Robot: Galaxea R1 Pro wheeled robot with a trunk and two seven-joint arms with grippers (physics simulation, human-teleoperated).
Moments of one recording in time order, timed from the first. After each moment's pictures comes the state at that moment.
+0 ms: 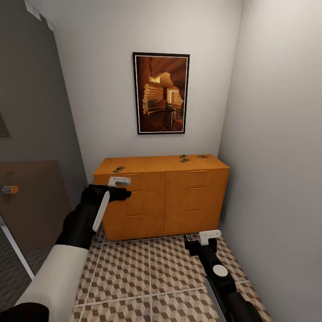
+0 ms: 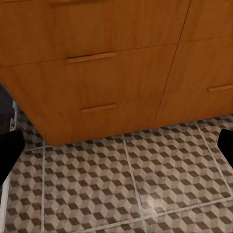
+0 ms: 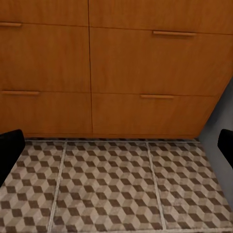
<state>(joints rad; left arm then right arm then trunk) -0.82 -0.05 -0.07 -1.24 0.00 1.01 0.01 -0.24 0.08 0.19 -1.33 0.06 0.31 -0.14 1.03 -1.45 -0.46</state>
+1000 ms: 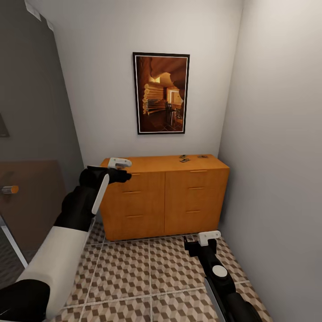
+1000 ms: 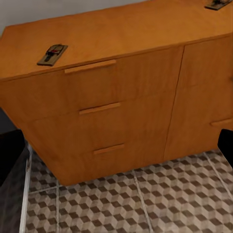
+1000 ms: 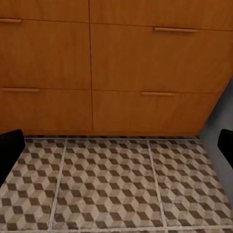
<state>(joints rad) -0.95 -0.02 -0.13 -1.26 0.00 1.01 0.00 -0.24 0.08 0.19 -1.32 0.06 0.31 -0.14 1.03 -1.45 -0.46</state>
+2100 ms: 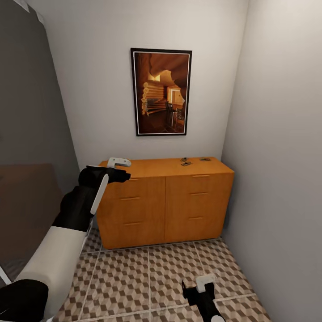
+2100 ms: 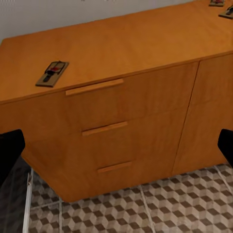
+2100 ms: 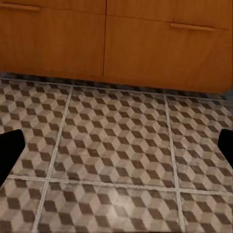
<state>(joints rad) -0.95 -0.01 -0.14 -1.26 0.00 1.01 0.00 -0.24 0.08 0.23 -0.69 0.07 -0.14 -0.13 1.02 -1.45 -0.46</state>
